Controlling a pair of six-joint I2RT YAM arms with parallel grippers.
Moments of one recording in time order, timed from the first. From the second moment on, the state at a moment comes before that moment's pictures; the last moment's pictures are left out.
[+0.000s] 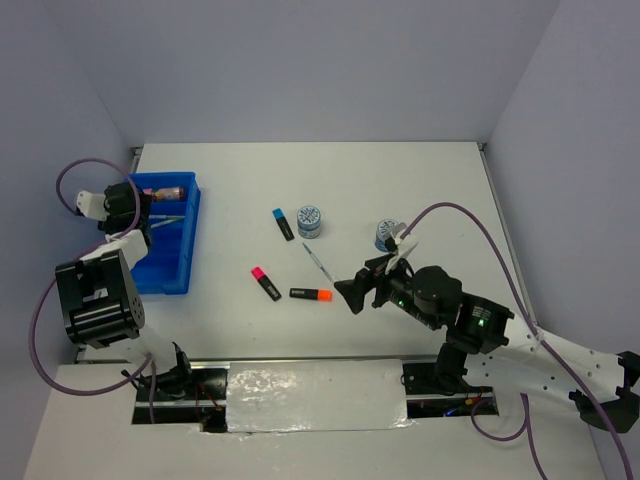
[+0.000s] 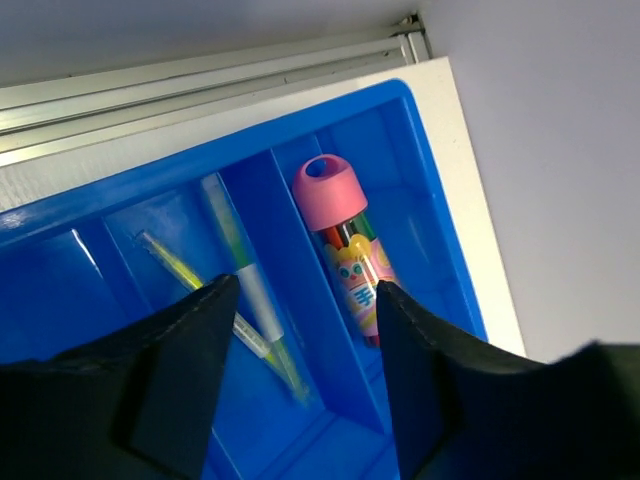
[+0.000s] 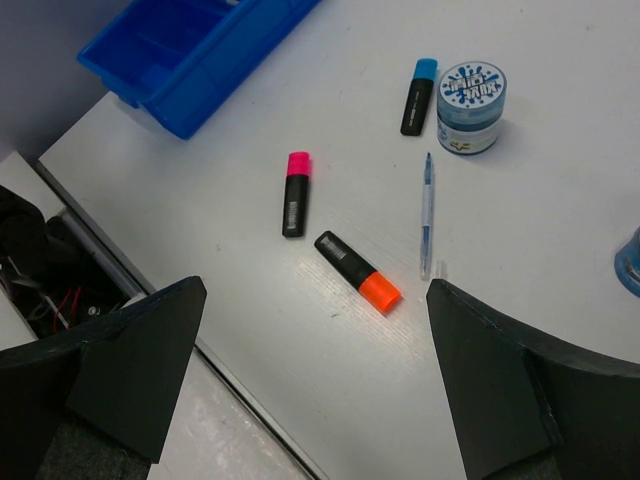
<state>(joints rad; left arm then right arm) 0.35 1.59 0.85 0.27 -0.34 -0.97 1.10 0.63 0.68 -0.27 0.33 0.35</state>
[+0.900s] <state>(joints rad) 0.05 0.76 0.91 -0.65 -0.06 -0.61 0.87 1.54 1.02 -0.33 0.24 0.33</state>
